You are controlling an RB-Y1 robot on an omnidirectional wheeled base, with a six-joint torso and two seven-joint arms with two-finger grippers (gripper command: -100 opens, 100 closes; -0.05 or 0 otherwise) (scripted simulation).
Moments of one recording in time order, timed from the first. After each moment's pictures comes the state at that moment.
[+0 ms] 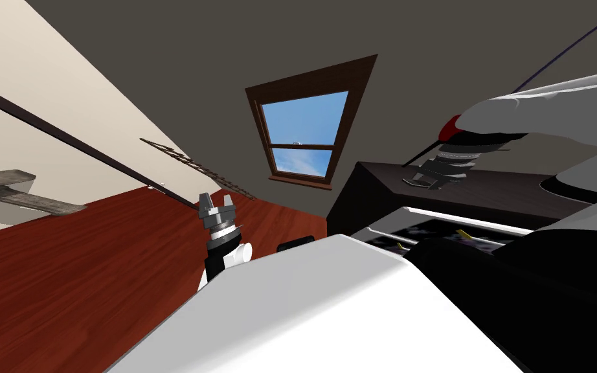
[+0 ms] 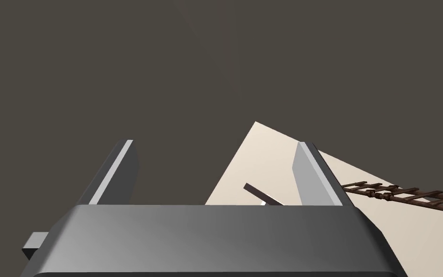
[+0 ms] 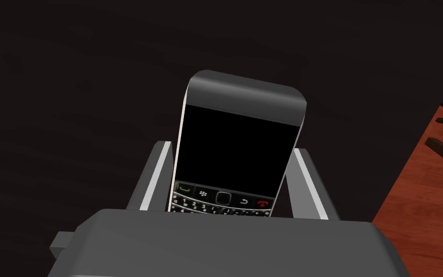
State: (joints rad) left arm 0.50 -0.04 0.01 -2.21 0.02 -0.54 0.02; right arm 0.92 -2.05 -0.77 -0.75 1.34 -1.67 0.35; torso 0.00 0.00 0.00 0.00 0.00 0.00
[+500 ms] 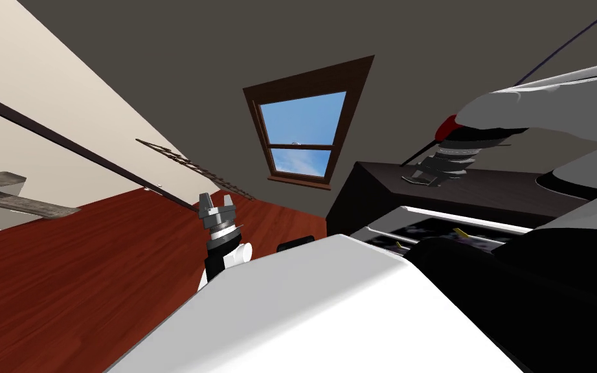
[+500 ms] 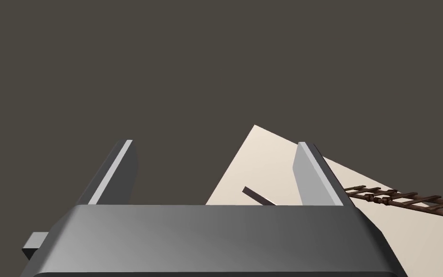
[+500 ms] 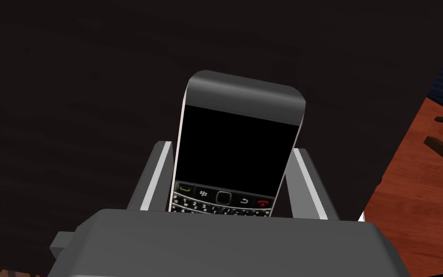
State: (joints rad) left arm 0.50 -0.04 0.01 -2.21 0.02 -0.54 0.02; right arm 0.90 -2.07 -0.79 -0.75 1.36 -1.71 0.35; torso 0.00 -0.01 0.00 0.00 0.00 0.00
